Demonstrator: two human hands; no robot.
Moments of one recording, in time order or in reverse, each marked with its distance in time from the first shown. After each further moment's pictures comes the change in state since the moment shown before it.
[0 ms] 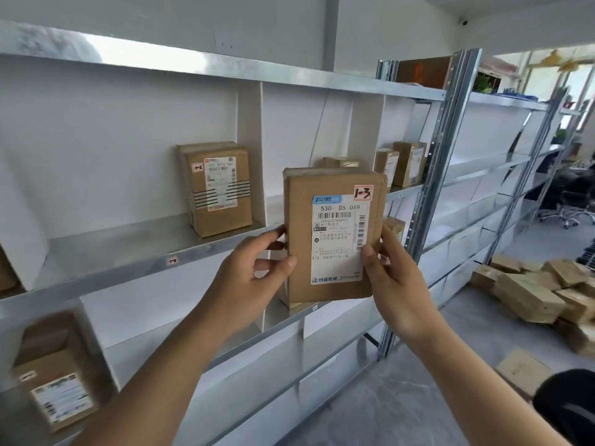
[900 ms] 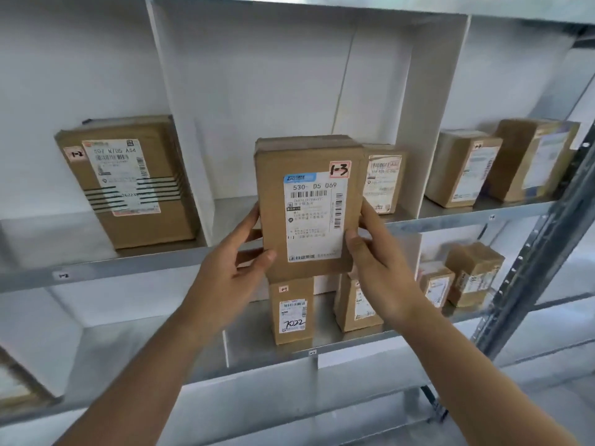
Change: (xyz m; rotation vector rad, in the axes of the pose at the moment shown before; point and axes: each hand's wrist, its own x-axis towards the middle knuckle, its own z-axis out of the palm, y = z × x) left_hand 0.231 -0.084 0.166 0.175 0.368 -0.192; right_hand 0.305 0.226 -0.036 0.291 -0.455 -0.110
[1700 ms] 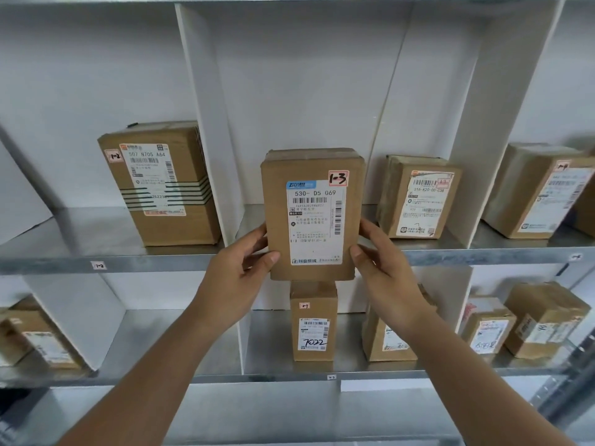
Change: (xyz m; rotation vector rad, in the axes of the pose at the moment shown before) left_hand 0.035 -0.029 0.003 0.108 0.156 -0.014; right_hand 0.059 0.048 0.005 0.100 -0.141 0.040
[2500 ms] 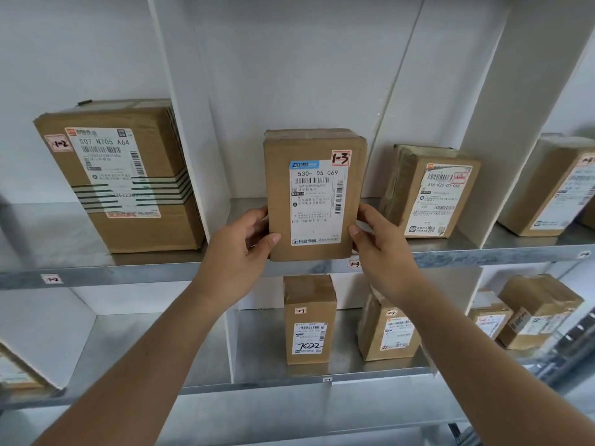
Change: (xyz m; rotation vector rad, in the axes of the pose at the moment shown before) left_hand 0.065 -0.028 0.003 0.033 -0.009 0.032; right_hand 0.070 0.029 0.006 -0.267 0.037 -0.013
